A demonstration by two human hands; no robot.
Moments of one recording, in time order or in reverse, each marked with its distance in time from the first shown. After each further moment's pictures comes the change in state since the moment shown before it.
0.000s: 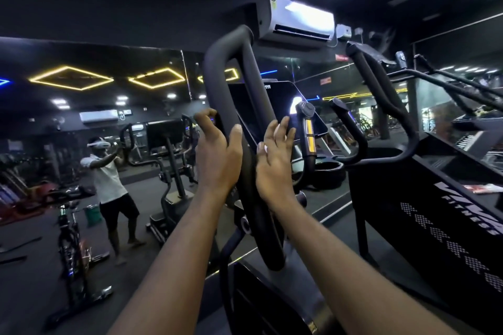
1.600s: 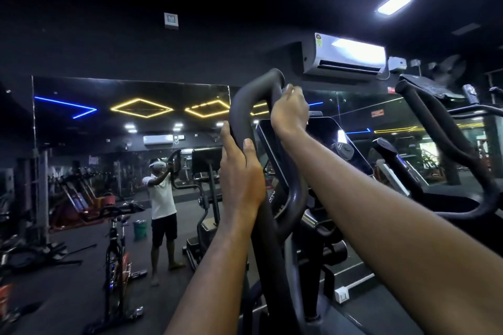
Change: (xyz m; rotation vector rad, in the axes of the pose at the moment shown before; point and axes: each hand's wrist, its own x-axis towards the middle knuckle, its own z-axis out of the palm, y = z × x) left_hand 0.037 0.012 0.029 -0.038 0.169 -0.086; right_hand 0.183 -0.079 0.005 0.119 0.124 0.137
